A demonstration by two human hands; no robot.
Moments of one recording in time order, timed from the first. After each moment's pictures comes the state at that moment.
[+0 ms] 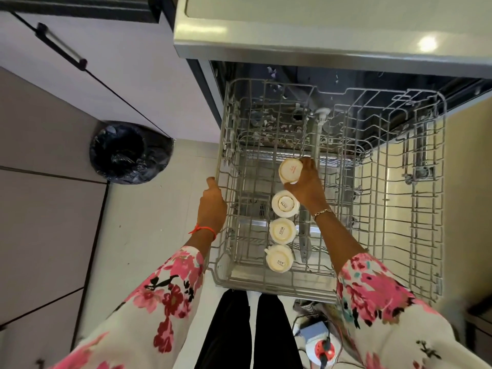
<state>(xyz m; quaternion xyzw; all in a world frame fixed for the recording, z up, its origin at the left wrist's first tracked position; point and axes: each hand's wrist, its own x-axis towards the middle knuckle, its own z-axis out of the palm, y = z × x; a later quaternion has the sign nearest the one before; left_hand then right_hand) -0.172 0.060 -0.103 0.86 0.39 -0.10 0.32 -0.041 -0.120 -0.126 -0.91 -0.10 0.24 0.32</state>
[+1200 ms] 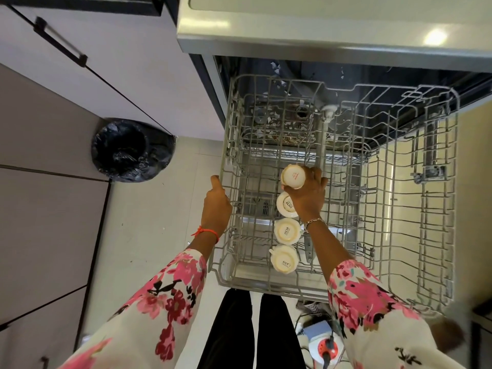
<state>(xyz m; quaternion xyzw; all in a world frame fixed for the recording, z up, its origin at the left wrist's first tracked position) -0.171 0.060 -0.105 0.84 0.39 -0.12 0.36 -0.068 -0.111 -0.147 -0.94 0.01 0.18 0.28</state>
